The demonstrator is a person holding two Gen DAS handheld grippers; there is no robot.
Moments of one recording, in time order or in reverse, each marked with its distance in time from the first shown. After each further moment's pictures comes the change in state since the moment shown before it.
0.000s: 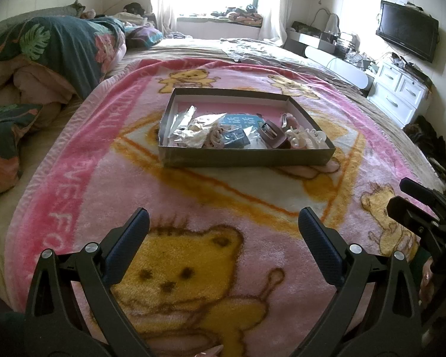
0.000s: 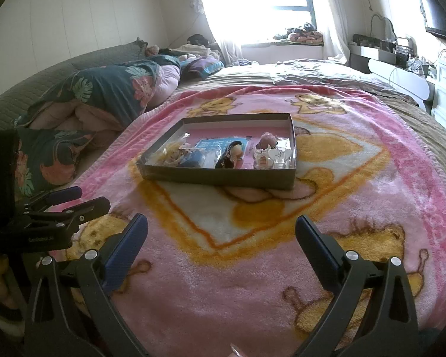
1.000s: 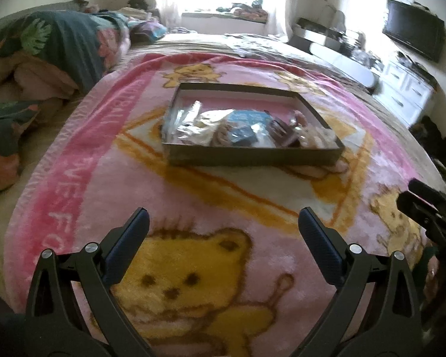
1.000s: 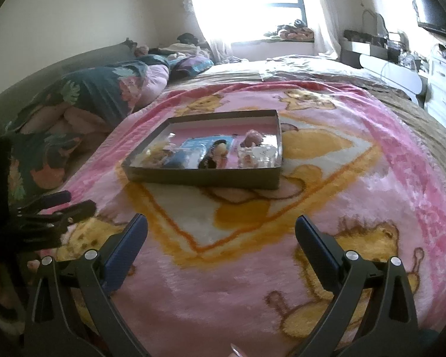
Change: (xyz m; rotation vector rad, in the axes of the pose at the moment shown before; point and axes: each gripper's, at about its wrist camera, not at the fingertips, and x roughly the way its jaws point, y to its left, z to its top) left arm 0.012 0.009 0.005 -0.027 0.022 0.027; right arm 0.010 -0.029 0.002 0.039 0.017 -0.050
